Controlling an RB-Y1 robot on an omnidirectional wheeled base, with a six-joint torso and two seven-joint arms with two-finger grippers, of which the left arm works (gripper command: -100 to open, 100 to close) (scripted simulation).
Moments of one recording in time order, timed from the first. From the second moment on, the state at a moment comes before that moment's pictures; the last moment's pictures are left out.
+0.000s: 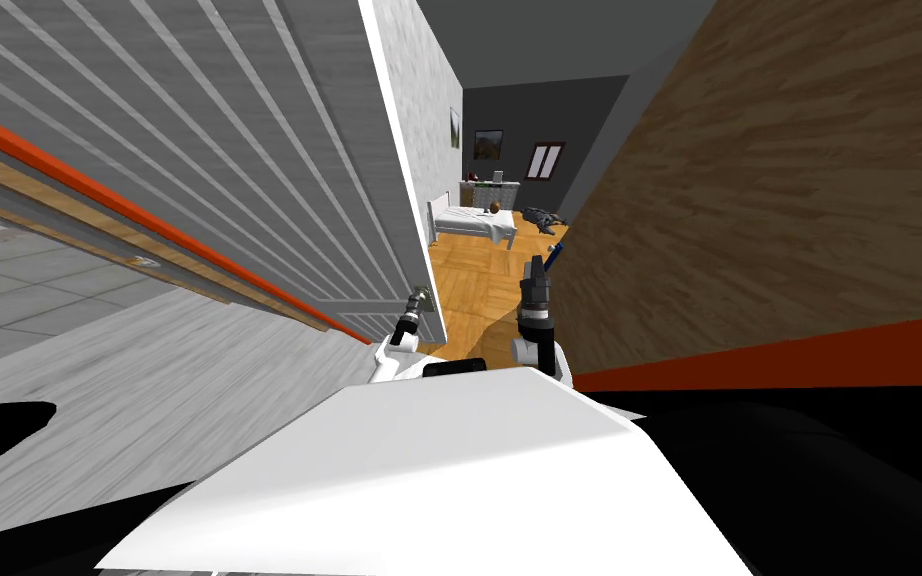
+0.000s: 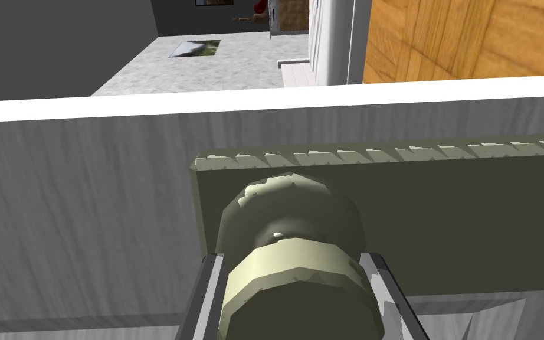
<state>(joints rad) -0.04 0.08 -0.14 -1.24 0.01 -0.30 0.04</state>
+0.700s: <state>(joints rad) -0.06 0.07 -0.06 -1.22 0.02 -0.29 0.03</state>
